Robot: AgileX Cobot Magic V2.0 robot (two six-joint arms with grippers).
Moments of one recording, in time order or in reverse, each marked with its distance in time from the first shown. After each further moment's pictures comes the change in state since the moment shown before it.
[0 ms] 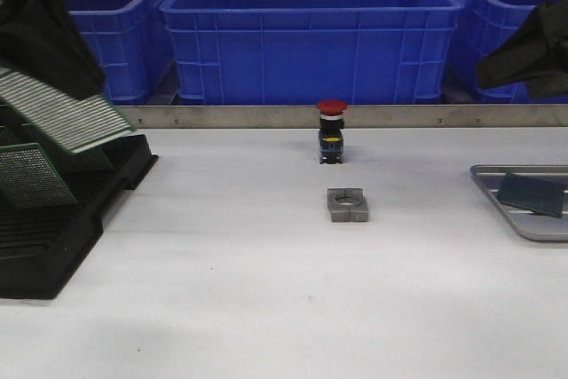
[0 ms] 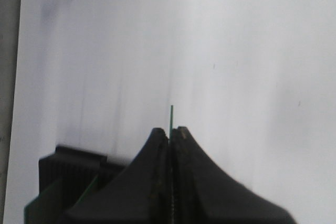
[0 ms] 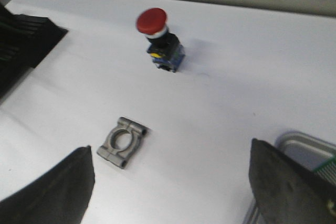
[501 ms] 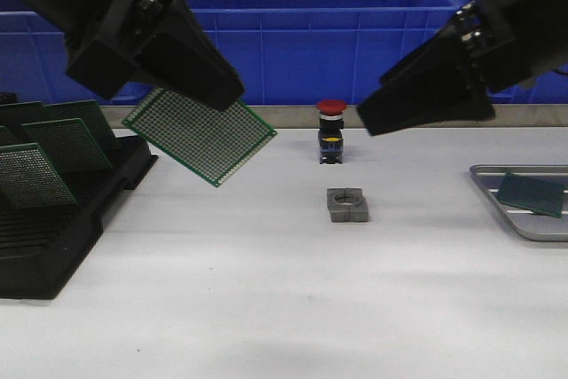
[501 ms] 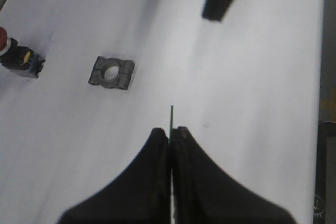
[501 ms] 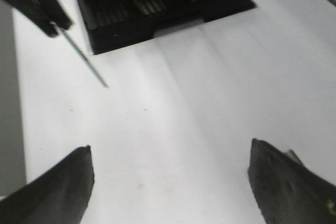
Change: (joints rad) left arm -0.088 0.129 -0.004 -0.483 -0.084 0.077; right arm 0.347 -0.041 0.000 -0.165 0.097 -0.229
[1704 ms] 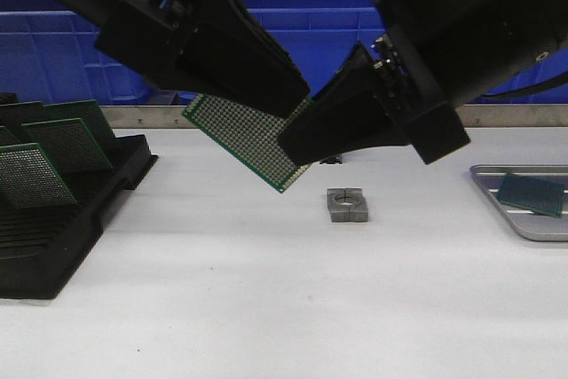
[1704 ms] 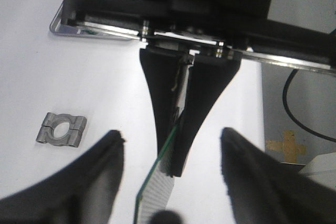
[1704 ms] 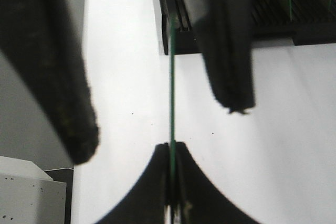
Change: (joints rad) left arm 0.000 0.037 -0.002 -0.288 0.116 0.221; right arm 0.240 0.000 0.000 -0.025 -0.084 -0.028
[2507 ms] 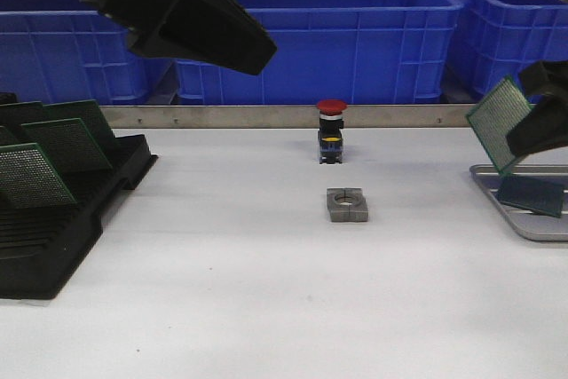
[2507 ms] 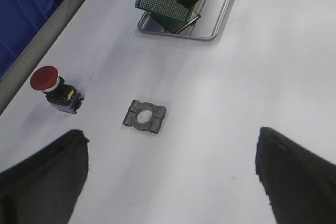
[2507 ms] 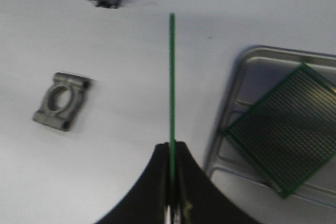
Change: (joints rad) left arm 0.058 -0.046 0.000 -0.010 -0.151 -0.003; right arm -0.534 0.130 0.000 0.021 -0.234 0.542
